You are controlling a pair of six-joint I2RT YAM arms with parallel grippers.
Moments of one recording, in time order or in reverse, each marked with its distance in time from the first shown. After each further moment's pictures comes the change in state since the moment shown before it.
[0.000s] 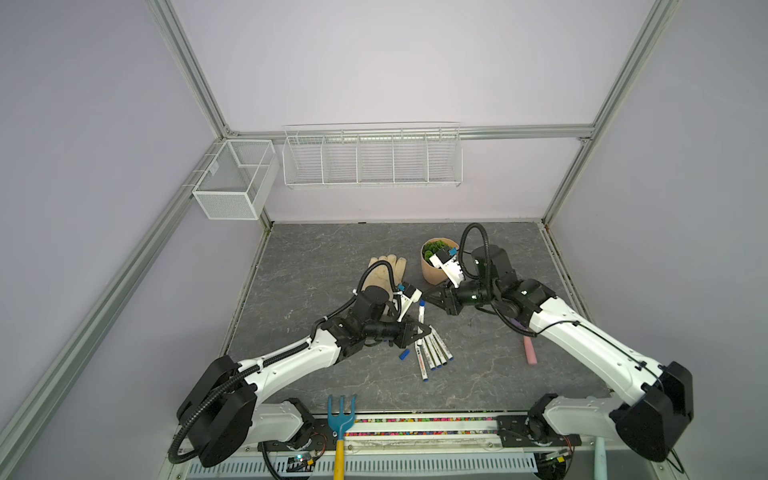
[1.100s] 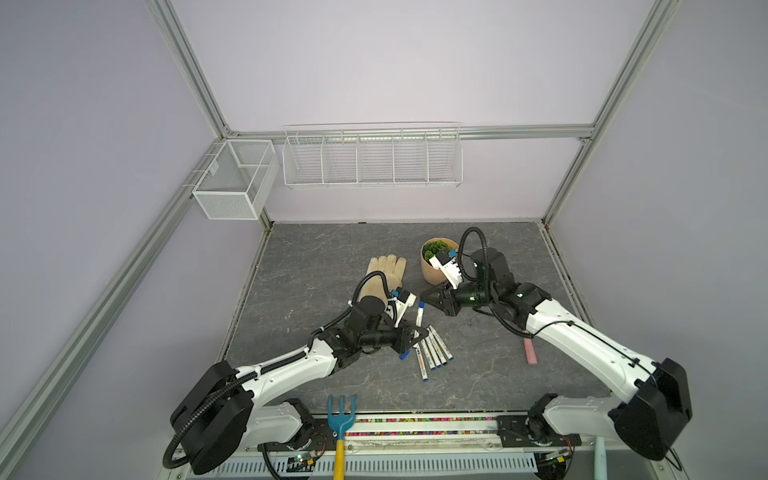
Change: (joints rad) left arm -0.025 -0.037 -0.121 0.155 -0.069 -0.111; right arm -0.007 0.009 -0.076 0.113 -0.013 0.041
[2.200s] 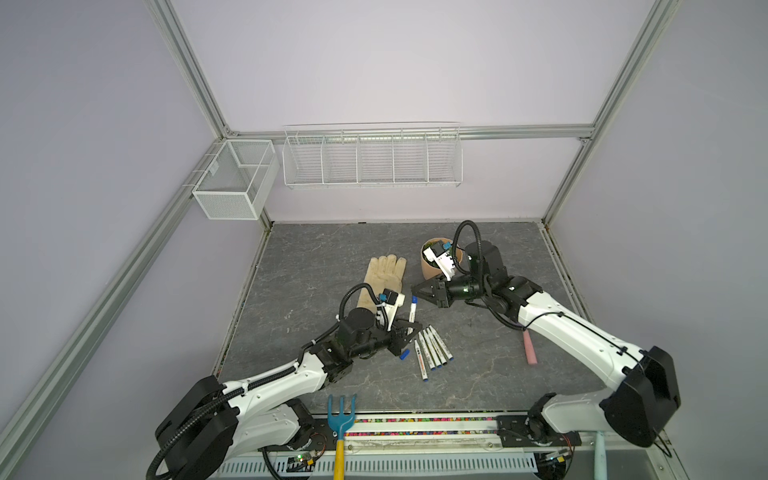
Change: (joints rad) left arm -0.035 -0.103 -0.132 0.189 -0.188 -0.006; right arm -0.001 0.071 0.059 0.082 -0.085 0.129
